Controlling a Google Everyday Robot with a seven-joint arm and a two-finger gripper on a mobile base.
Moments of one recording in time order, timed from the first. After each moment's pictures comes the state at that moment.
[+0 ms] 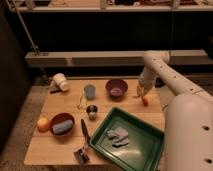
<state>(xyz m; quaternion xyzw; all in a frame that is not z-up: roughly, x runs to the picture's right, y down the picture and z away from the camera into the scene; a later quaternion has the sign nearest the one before) 0.231 0.016 0.877 -0.29 -0.22 -0.39 0.84</state>
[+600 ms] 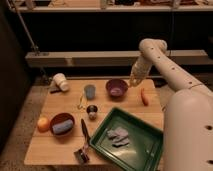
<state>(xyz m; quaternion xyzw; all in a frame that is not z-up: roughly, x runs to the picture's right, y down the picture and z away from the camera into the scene) 0.164 -0.043 0.854 -0.22 -0.24 -0.42 0.85</state>
